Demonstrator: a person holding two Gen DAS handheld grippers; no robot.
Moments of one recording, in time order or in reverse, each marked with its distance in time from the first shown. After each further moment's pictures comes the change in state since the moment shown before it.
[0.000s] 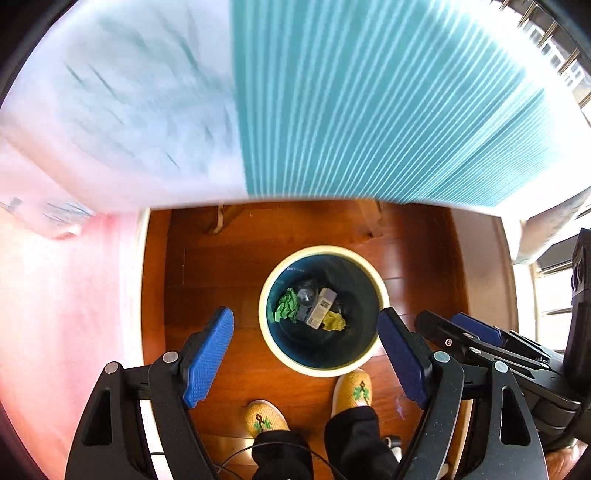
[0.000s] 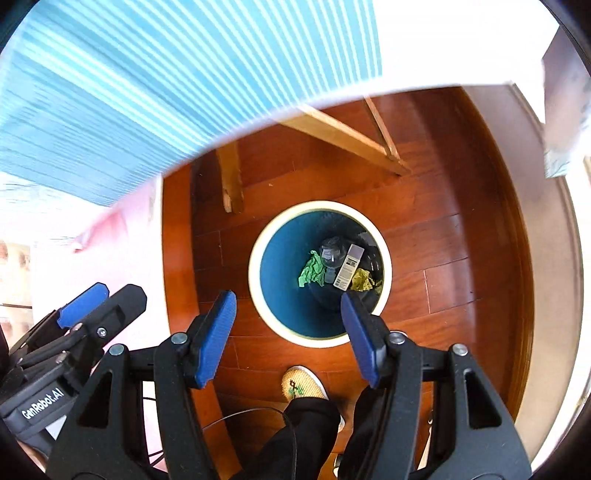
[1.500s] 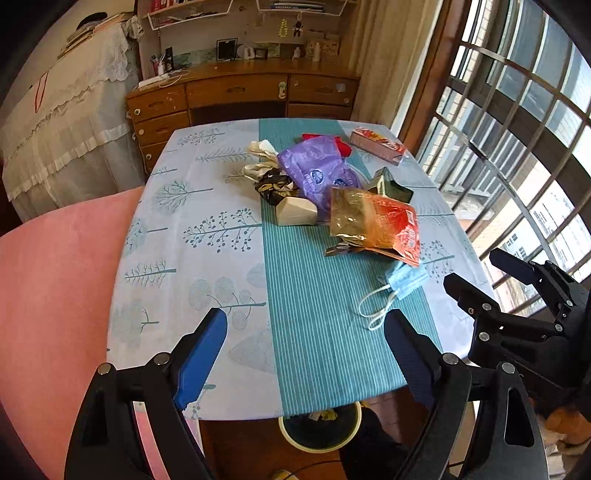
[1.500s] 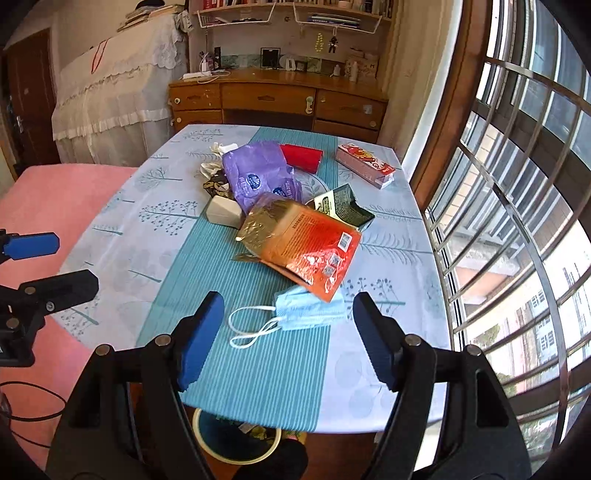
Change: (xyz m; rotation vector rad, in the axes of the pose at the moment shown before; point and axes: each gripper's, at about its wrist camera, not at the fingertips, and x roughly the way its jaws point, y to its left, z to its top) left arm -0.255 -0.019 0.222 0.060 -0.286 -0.008; right arm -0.260 0.160 0.198 -0.520 -0.495 -0.256
